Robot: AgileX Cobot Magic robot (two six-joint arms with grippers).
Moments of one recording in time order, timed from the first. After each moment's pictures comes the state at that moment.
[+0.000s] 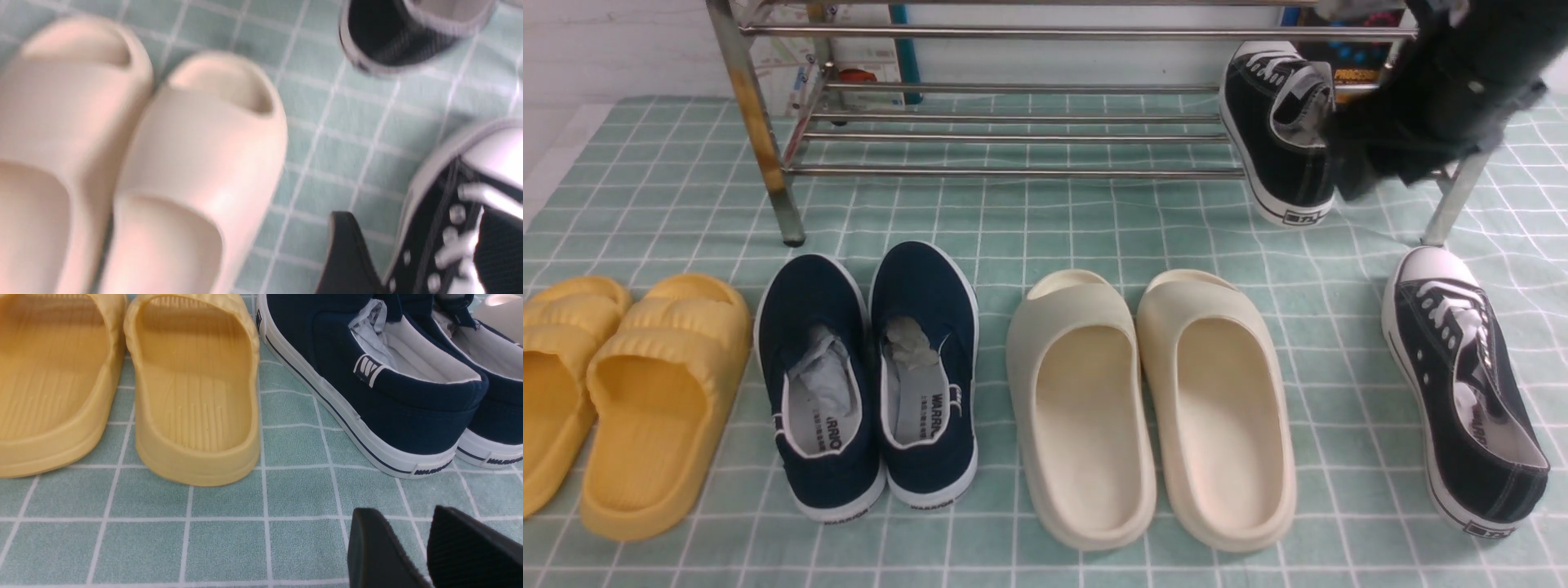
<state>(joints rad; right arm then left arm) 0.25 1.70 -1.59 0.00 1.14 0.04 -0.06 -0.01 0.02 -0.12 0.45 -0.01</state>
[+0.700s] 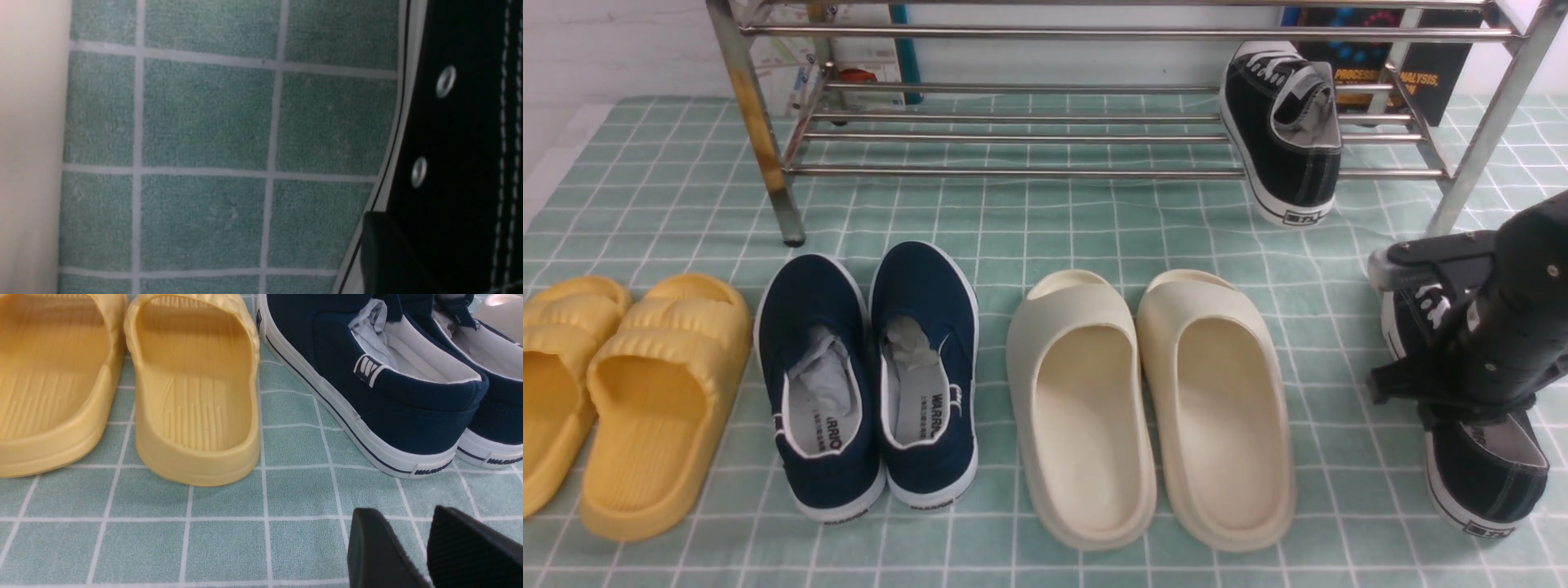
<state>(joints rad) 0.22 1.71 -1.00 -0.17 0.69 0.31 -0.06 -0.01 0.02 -0.12 0.45 -0.01</state>
